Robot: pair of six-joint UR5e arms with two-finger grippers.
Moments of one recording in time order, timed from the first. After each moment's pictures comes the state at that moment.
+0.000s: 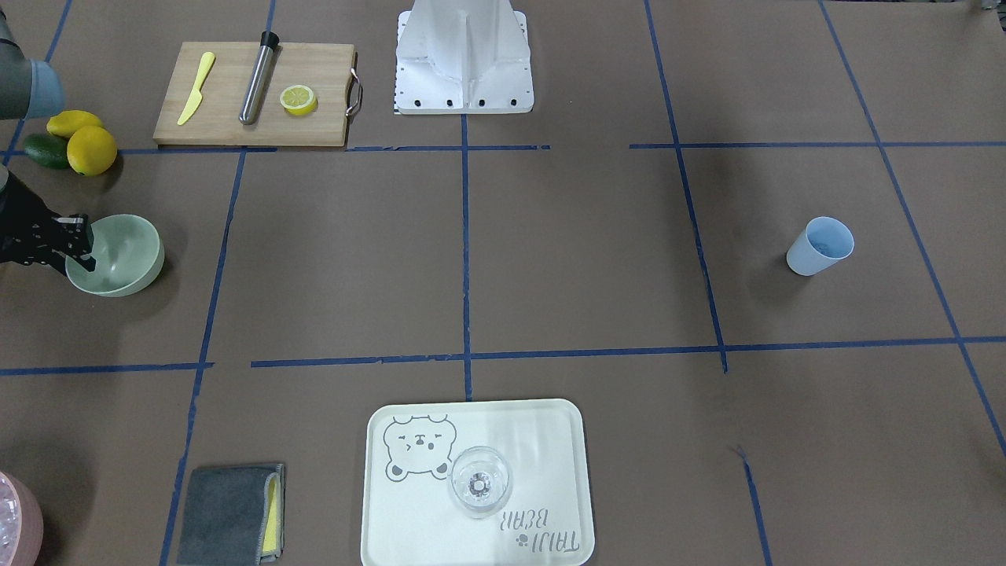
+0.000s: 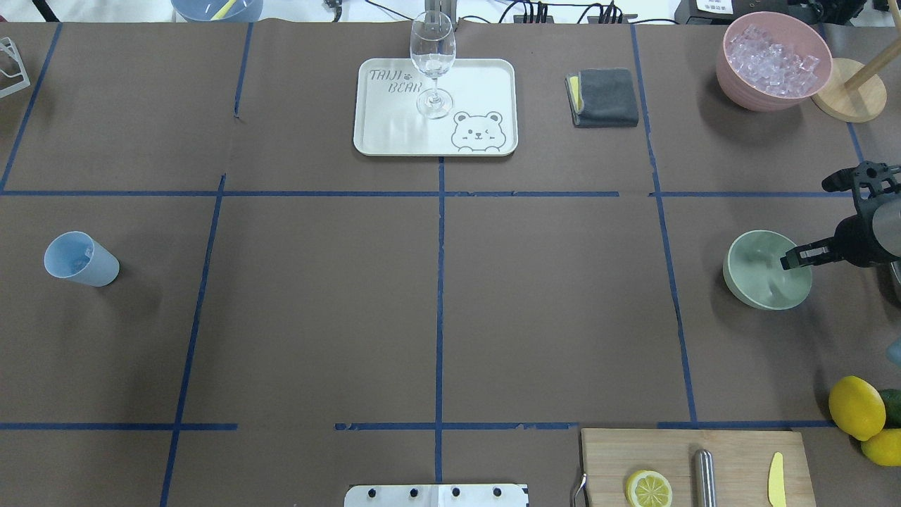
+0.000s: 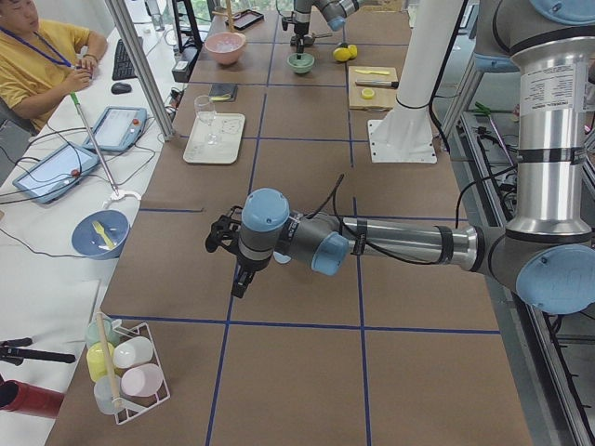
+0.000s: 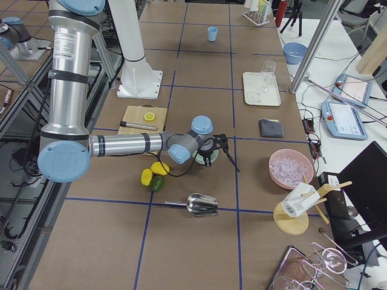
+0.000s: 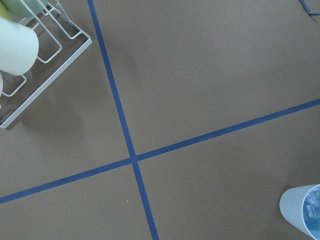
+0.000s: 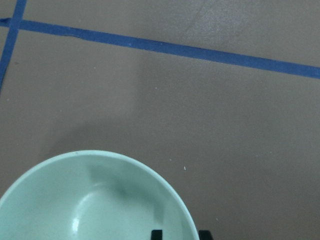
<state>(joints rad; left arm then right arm) -1.52 -1.49 -1.72 -1.93 -2.37 -0.03 0.97 -1.70 1.69 -0.89 2.14 0.68</state>
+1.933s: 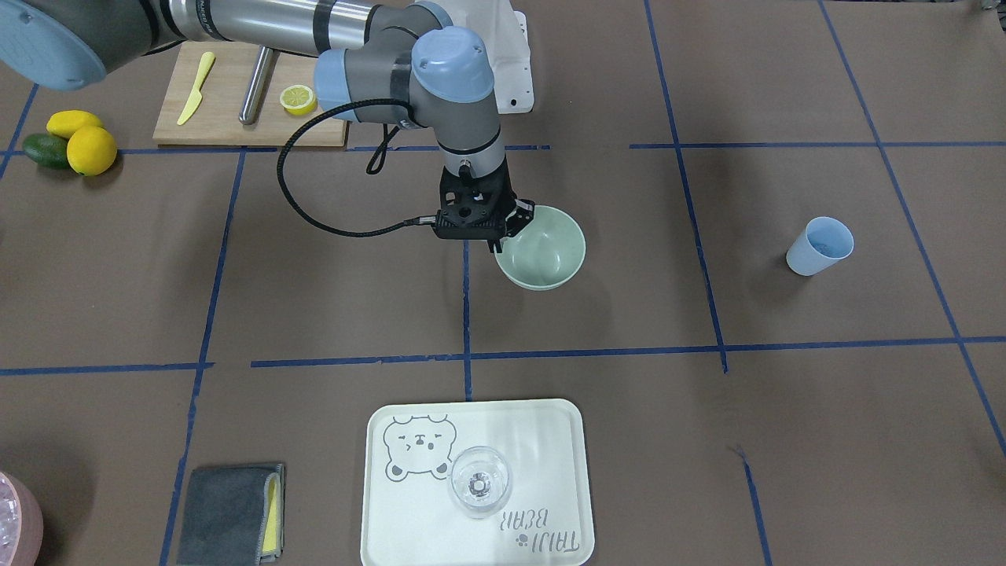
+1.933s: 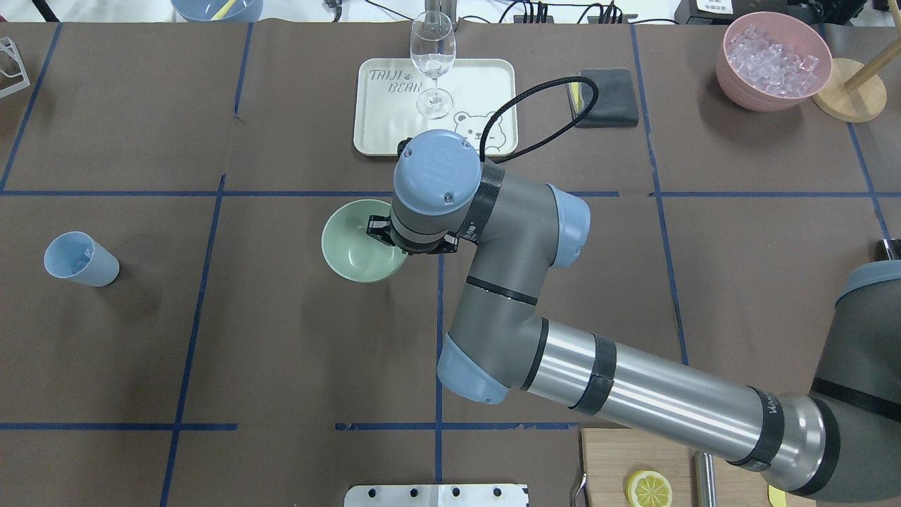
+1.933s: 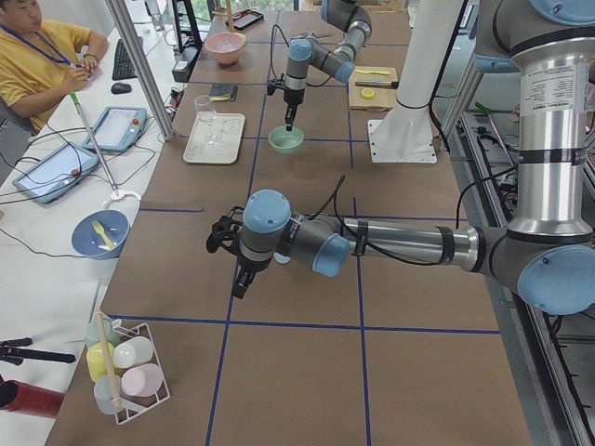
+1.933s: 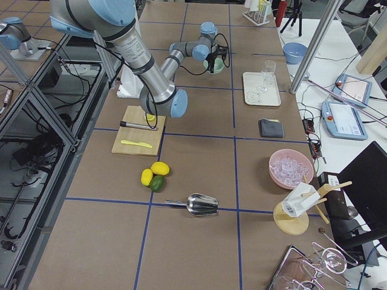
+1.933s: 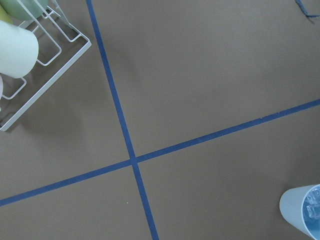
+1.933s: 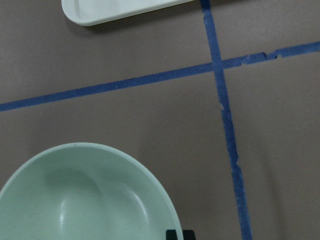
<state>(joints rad) -1.52 -1.48 -1.72 -1.94 -2.37 -0.03 0.47 -0.68 1.46 -1.43 1.80 1.44</state>
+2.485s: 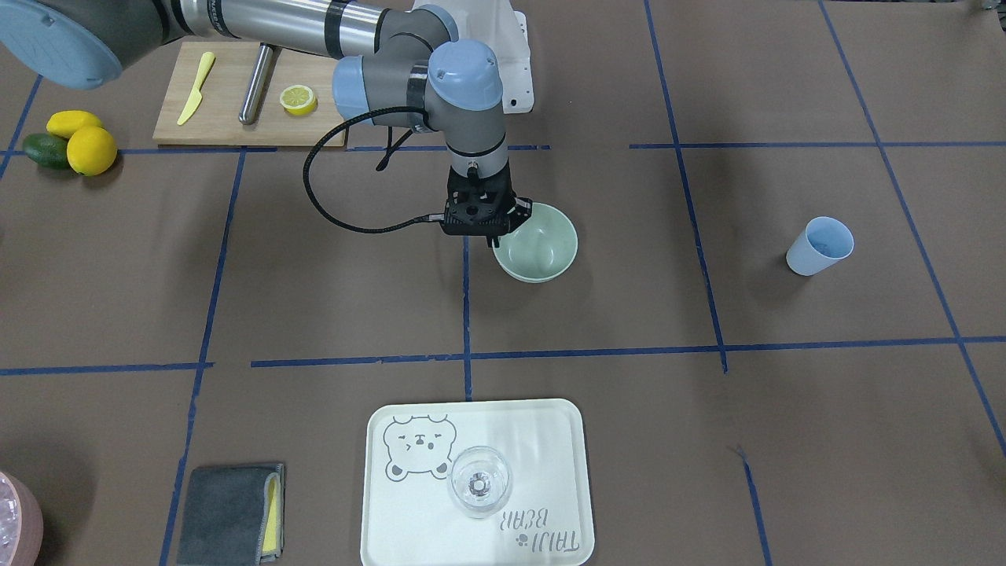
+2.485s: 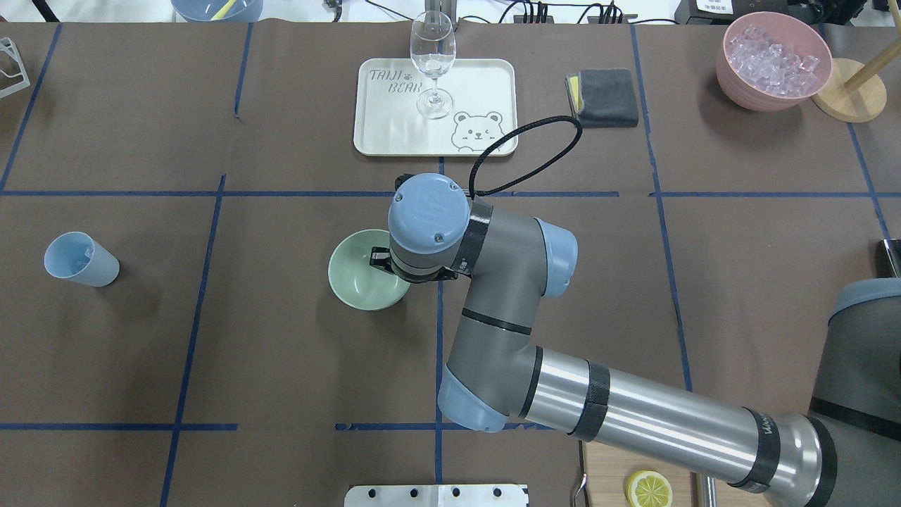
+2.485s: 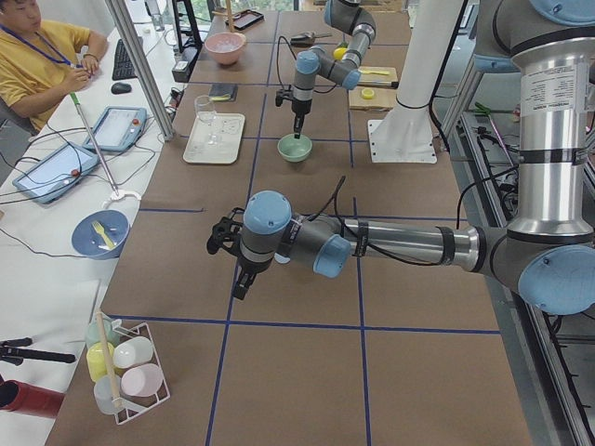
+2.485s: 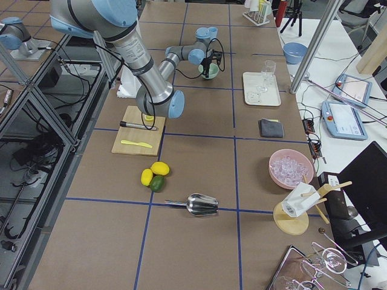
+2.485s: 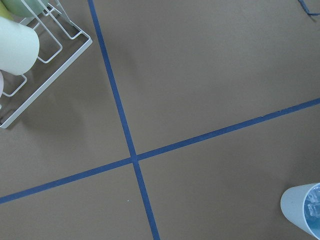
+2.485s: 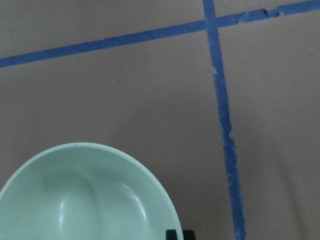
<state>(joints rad) -1.52 -1.48 -1.72 -1.94 -2.37 -0.03 0.43 -0.71 1.44 -1.42 1.78 1.43</state>
